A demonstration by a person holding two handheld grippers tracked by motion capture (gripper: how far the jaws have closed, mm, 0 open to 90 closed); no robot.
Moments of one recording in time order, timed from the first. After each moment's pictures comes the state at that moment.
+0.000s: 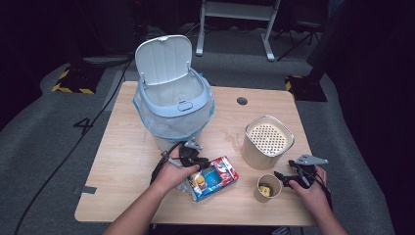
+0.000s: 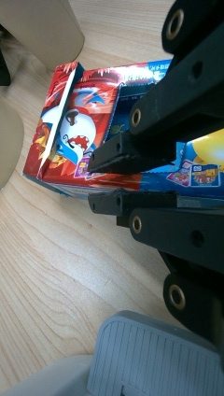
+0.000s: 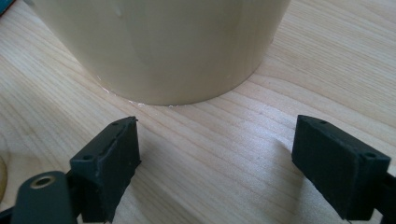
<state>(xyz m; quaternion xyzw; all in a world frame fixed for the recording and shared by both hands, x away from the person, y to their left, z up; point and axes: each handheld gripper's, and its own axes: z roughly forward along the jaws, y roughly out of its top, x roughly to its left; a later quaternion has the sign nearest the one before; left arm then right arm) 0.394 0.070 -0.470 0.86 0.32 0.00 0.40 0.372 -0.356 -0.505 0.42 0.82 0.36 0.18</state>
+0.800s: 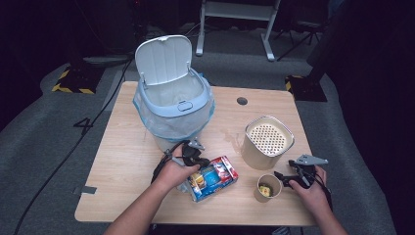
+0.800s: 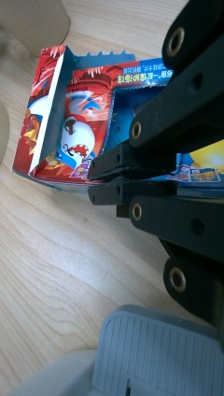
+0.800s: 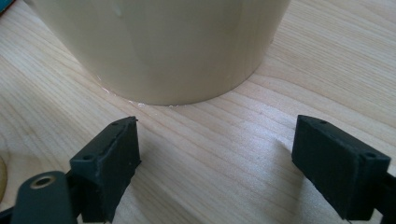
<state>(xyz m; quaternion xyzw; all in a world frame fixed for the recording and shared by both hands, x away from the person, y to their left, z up) 0.398 0.066 -0.468 0.88 0.31 0.00 0.37 0.372 -0.356 -0.505 0.42 0.82 0.36 0.18</state>
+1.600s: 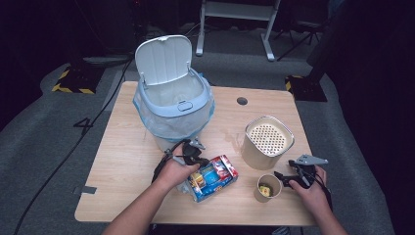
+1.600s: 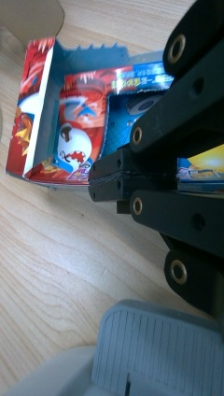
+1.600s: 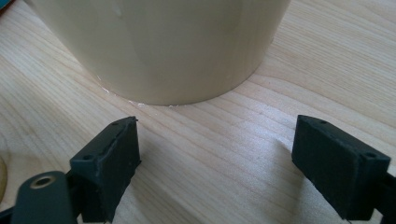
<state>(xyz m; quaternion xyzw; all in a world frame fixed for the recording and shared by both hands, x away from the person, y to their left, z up) 0.401 0.066 -0.466 0.88 0.31 0.01 0.36 0.372 -0.356 -0.505 0.42 0.82 0.36 0.18</state>
